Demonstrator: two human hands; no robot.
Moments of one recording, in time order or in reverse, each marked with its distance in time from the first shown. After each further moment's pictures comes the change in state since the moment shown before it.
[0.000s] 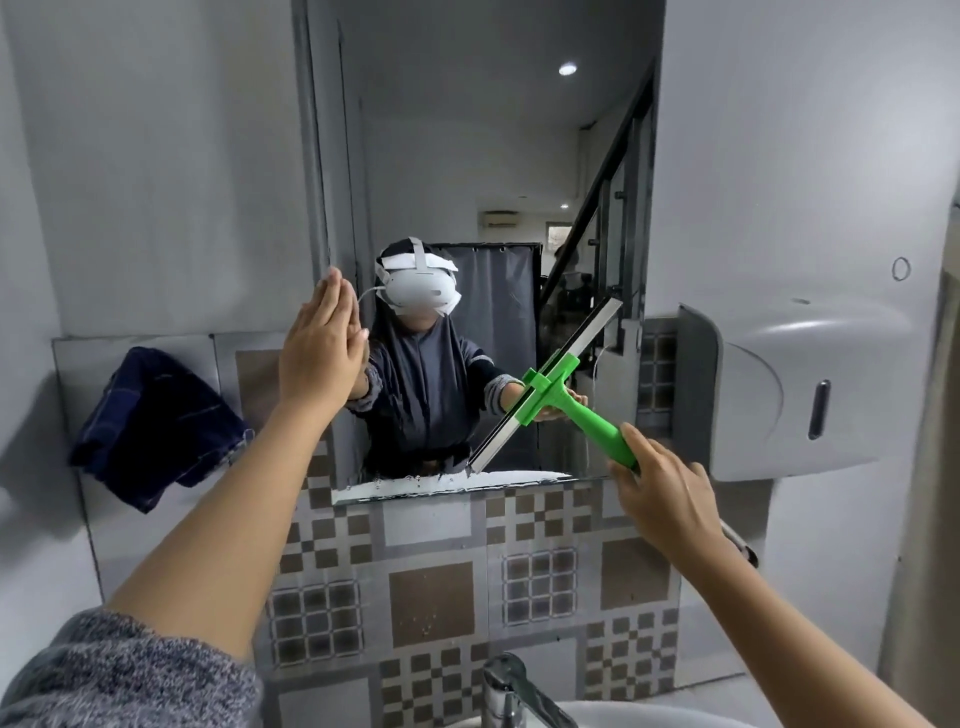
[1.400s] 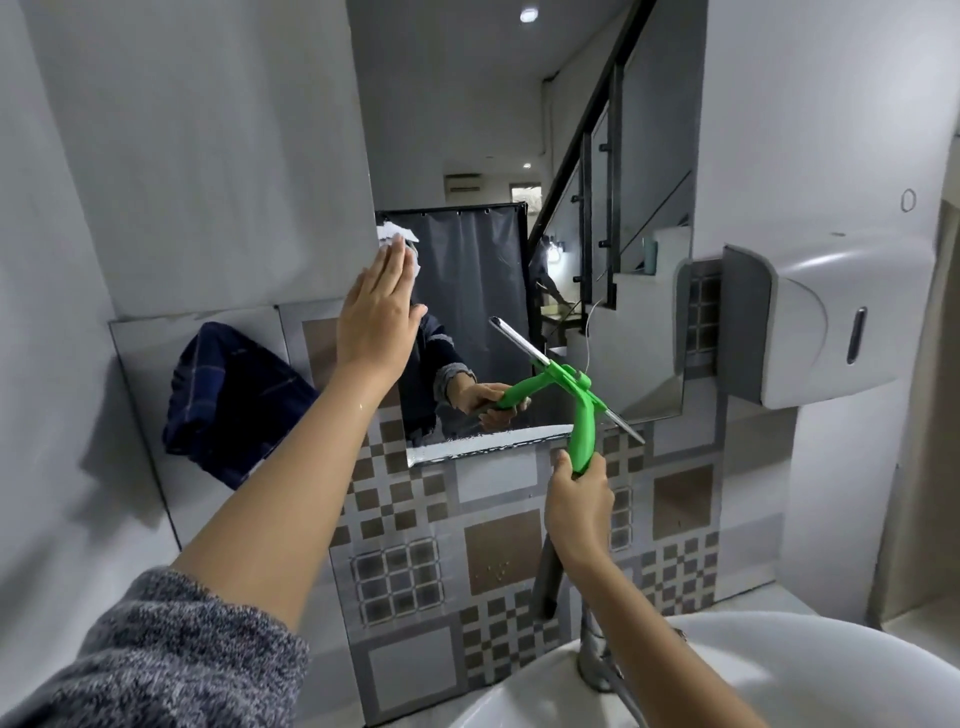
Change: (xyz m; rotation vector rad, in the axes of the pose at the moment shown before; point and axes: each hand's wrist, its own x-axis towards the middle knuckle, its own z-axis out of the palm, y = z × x) left_hand -0.010 -0.021 -0.025 -0.066 -0.094 0.174; right_hand -0.065 -0.181 0.074 0.859 0.067 0.701
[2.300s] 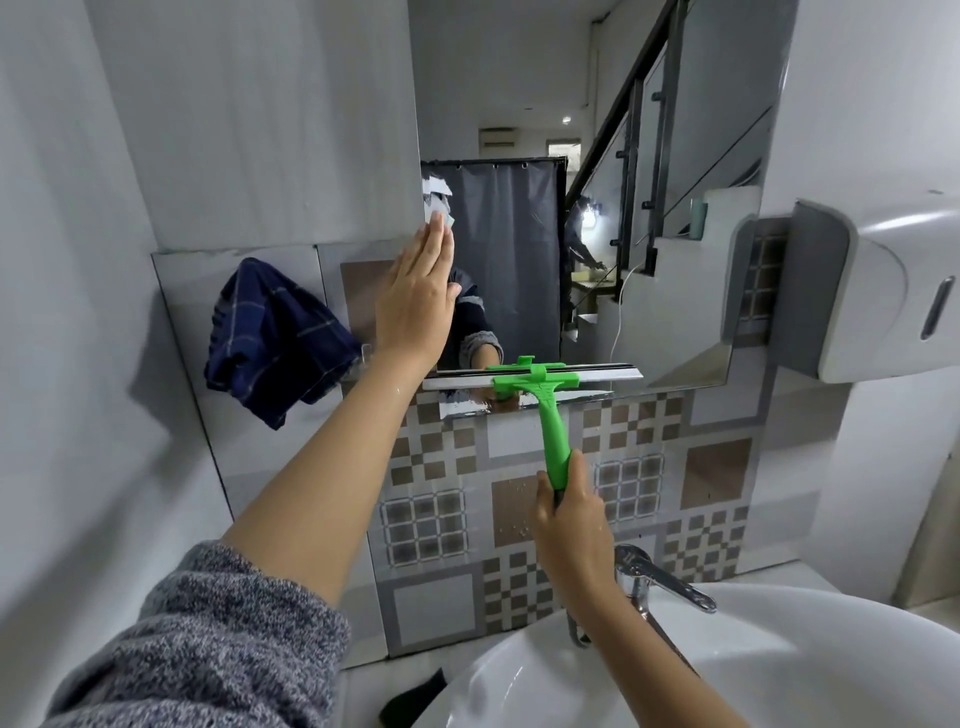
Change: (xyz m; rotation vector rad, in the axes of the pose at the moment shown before) left_hand -0.032 0.001 0.016 -0.028 0.034 -0.027; right_hand -0.039 0.060 0.021 -0.419 -0.167 -0.270
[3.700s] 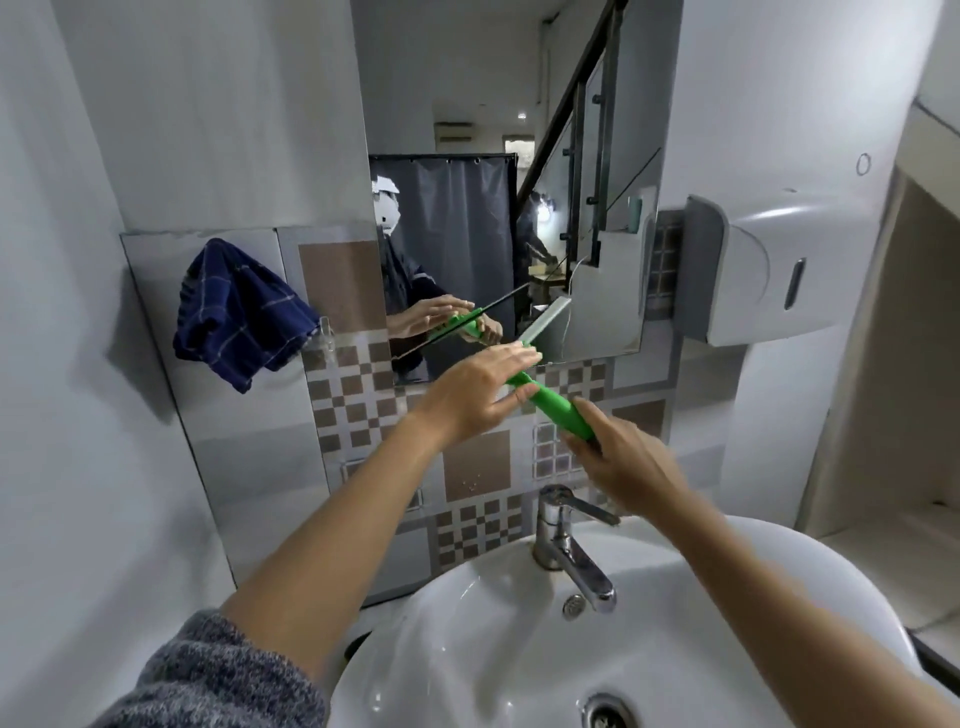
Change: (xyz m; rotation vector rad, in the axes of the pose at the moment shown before) left_hand -0.093 0.116 -0.025 -0.561 -0.380 0.326; right_hand -0.003 0.014 -0.150 -0.462 -0.225 -0.421
